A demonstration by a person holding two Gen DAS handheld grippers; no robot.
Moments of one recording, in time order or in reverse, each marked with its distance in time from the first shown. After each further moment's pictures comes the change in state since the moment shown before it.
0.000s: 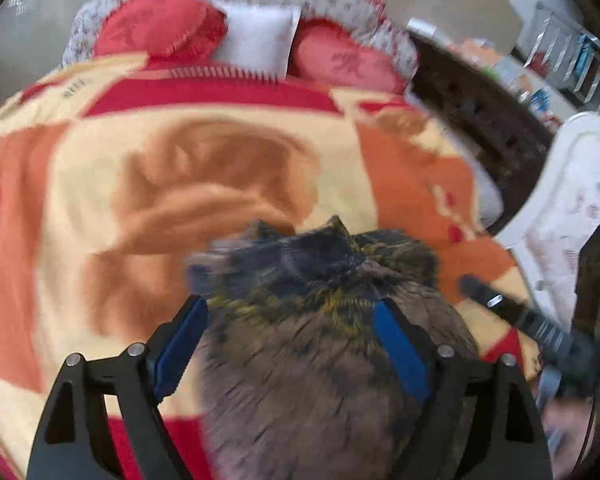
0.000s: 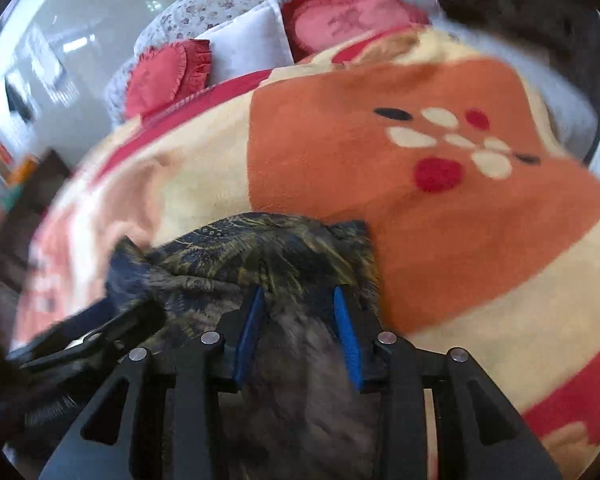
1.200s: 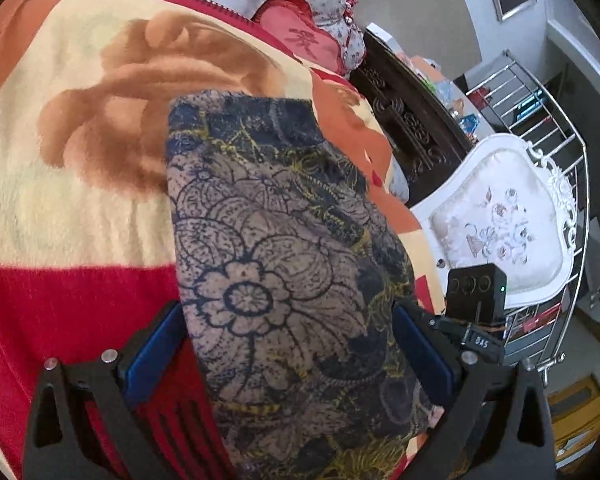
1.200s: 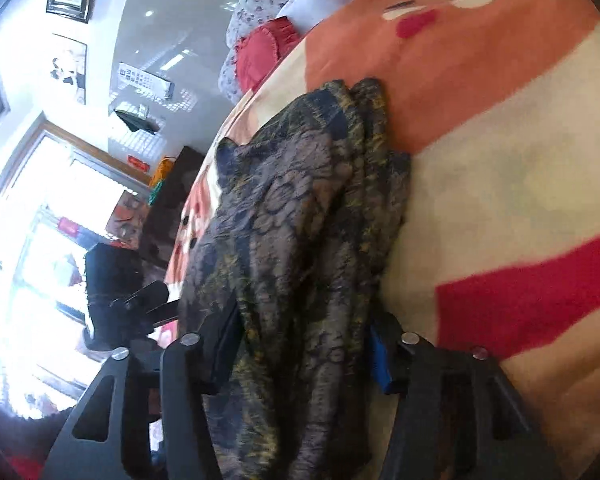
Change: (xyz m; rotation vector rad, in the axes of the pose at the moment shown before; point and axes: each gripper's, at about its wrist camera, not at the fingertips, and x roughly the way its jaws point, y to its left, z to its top) left arm -0.002 0.049 -0.075 -0.176 0.114 -0.412; right arm 0.005 -0.048 -0.083 0.019 0.175 0.562
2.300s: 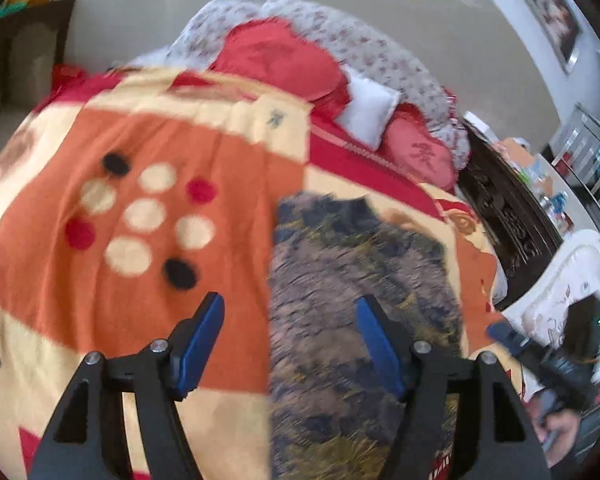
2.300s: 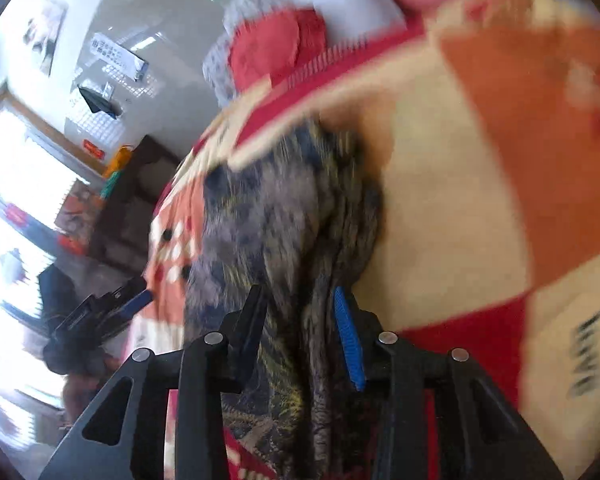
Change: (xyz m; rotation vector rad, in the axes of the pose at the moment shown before) left arm -0.171 0.084 0.062 -0.039 -0.311 0.397; right arm 0.093 0.176 0.052 -0.137 -0.085 -0.282
